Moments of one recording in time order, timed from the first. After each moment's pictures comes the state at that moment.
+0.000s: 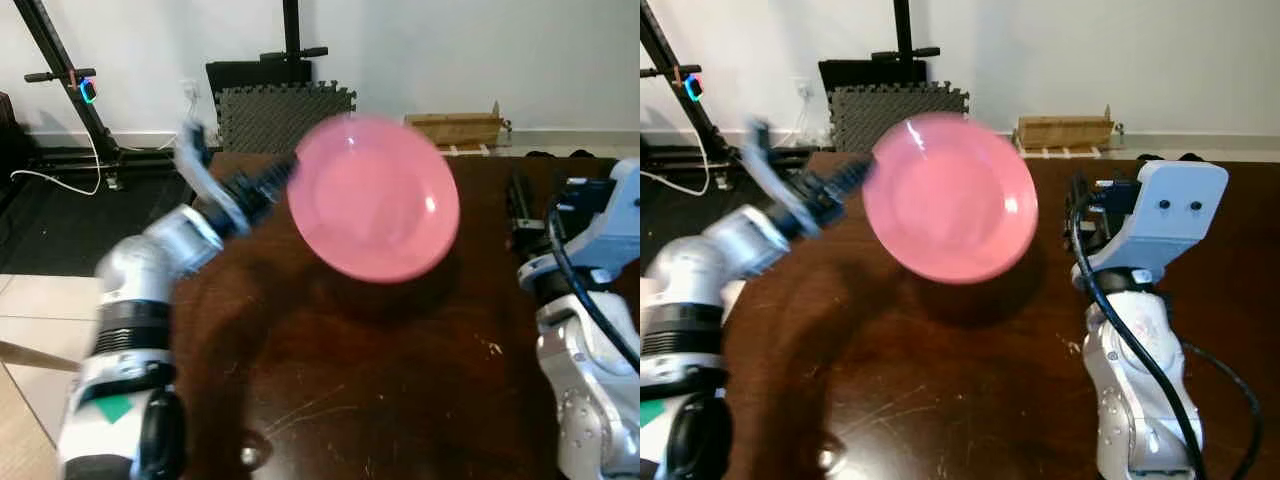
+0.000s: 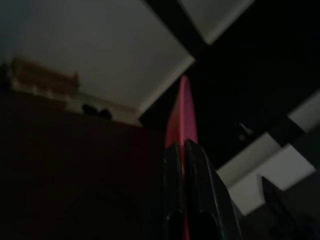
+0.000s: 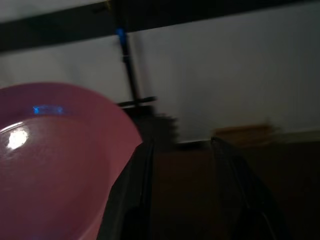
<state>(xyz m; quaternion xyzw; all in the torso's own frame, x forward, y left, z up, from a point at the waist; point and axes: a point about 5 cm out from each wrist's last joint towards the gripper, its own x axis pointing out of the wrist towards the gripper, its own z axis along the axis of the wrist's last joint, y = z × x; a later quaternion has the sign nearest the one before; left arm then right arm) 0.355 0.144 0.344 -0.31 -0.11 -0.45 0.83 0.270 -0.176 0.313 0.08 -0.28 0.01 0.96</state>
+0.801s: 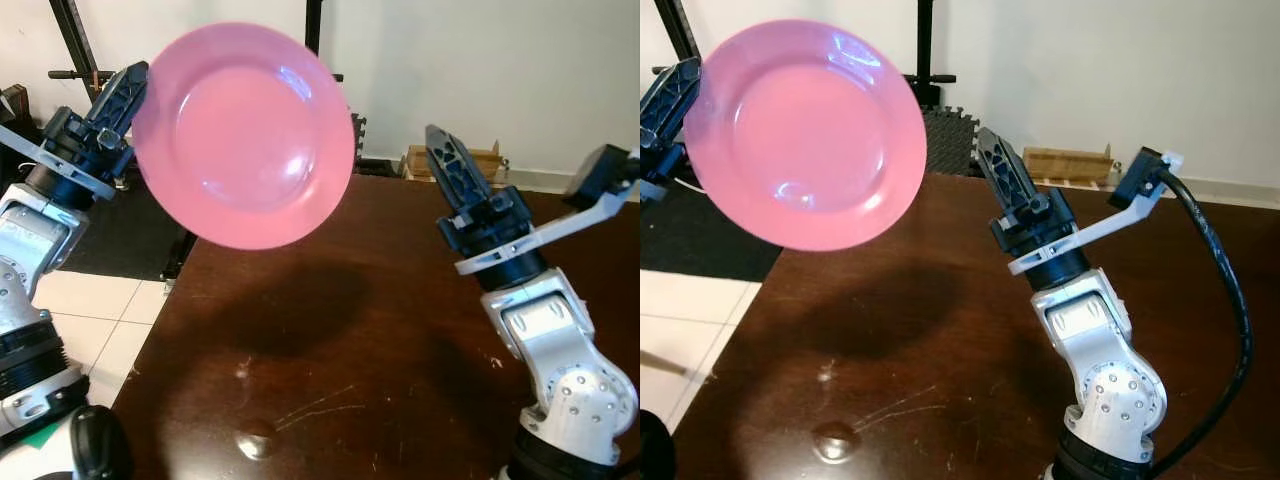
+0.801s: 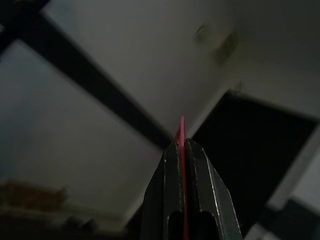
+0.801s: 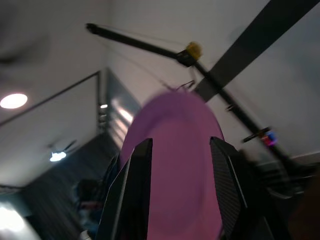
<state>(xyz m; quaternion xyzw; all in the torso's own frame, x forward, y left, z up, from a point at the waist) 0.303 0.215 0.389 -0.37 -0.30 -0.42 0.77 0.271 -0.129 0.334 0.41 -0.24 0.41 0.78</state>
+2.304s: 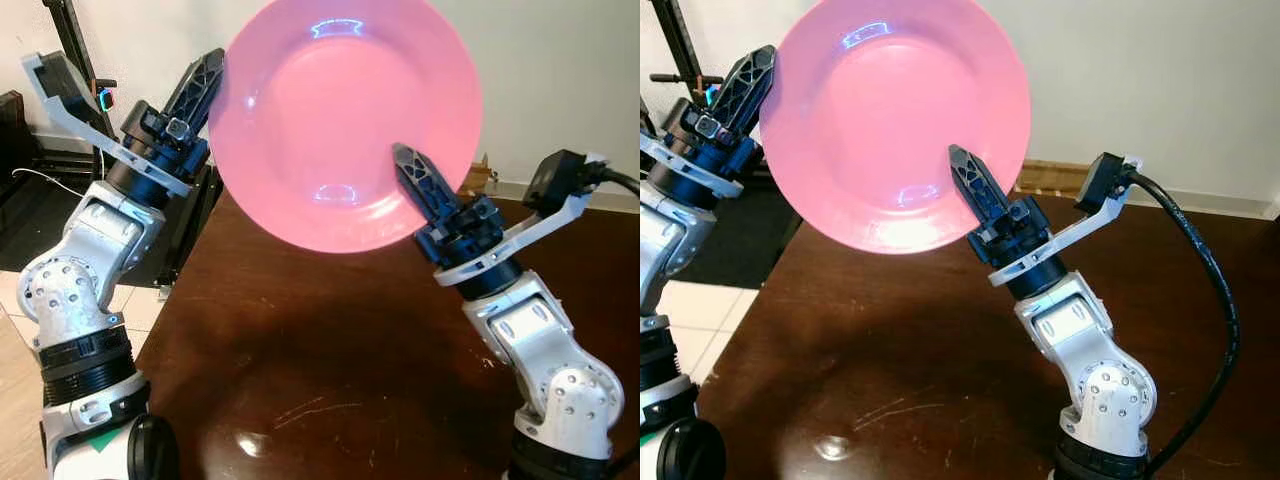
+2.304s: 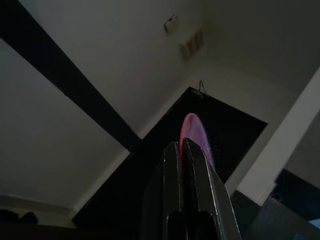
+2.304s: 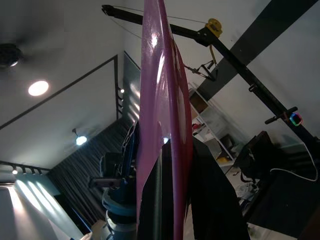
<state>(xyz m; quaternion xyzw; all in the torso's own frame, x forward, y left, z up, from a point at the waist) 0.308 0.161 0.380 -0.41 -0.24 -0.45 0.76 0.272 -0.122 0.326 0.42 -0.20 0.44 0.77</state>
